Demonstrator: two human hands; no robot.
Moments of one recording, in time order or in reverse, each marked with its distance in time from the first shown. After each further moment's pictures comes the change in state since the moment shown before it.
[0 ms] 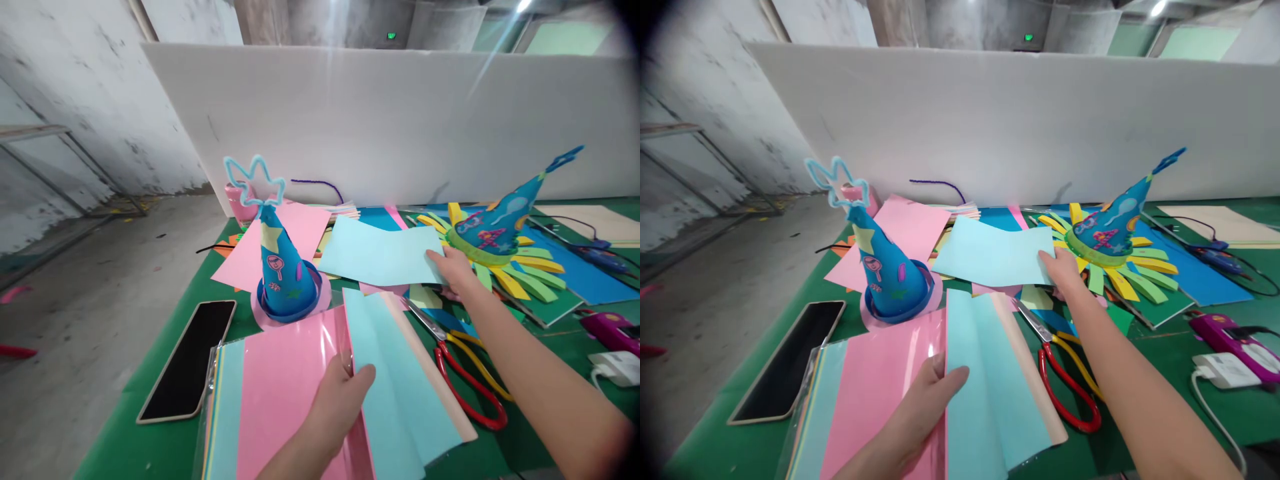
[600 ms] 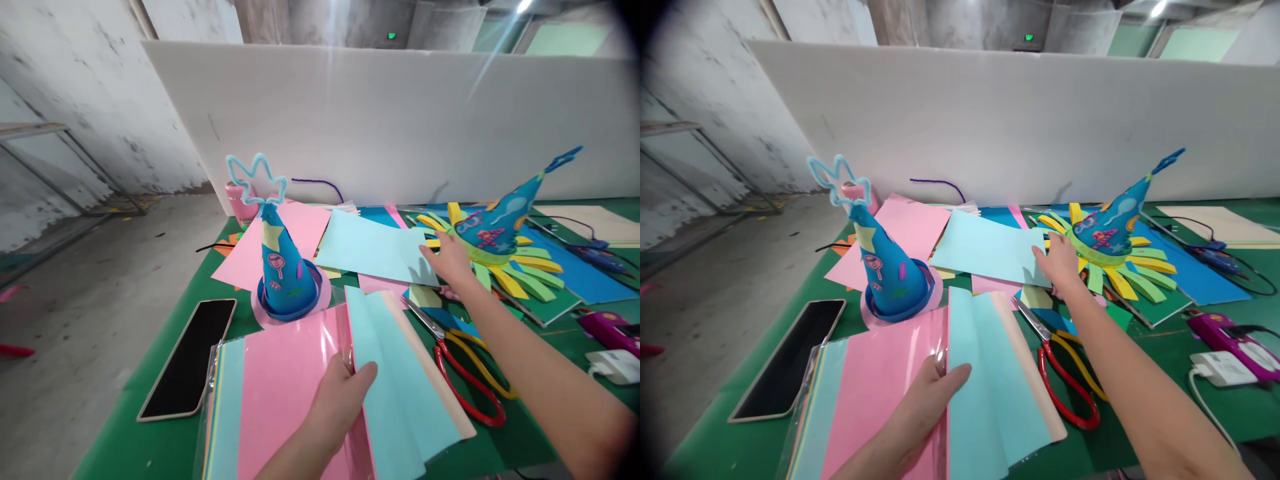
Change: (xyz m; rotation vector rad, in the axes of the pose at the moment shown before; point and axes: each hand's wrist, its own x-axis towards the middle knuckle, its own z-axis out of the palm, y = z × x) left_hand -0.001 0.001 0.000 -0.022 0.003 0.026; right_hand 0.003 -0.023 -0.001 -0.465 0.121 -0.214
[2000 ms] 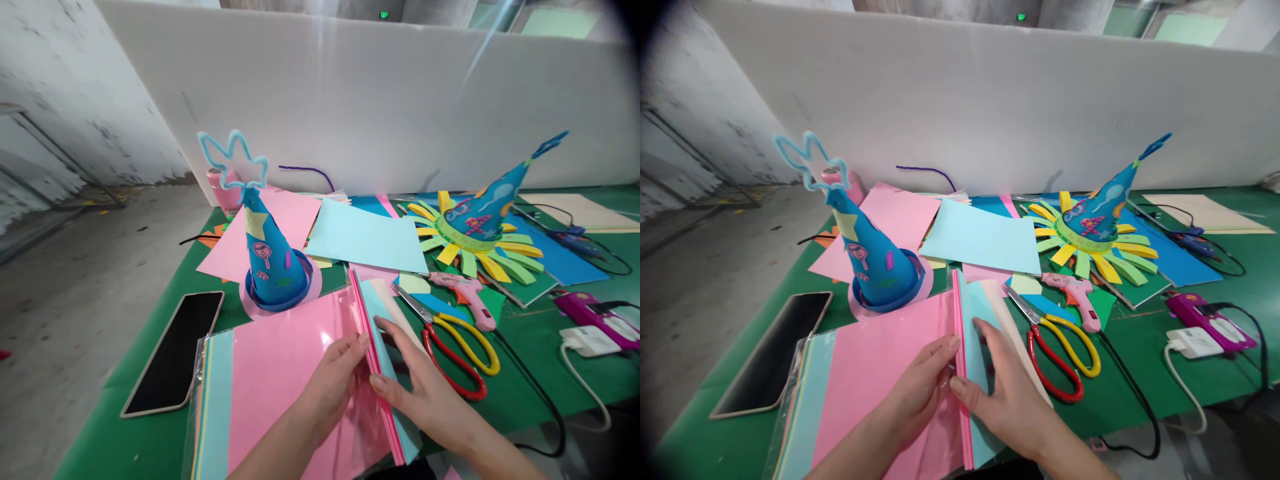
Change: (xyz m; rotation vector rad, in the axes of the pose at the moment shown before) left_hand 0.003 -0.003 0.008 -0.388 -0.136 -0.074; right_hand -0.212 -0.060 -0.047 0.689 -0.730 -0.011
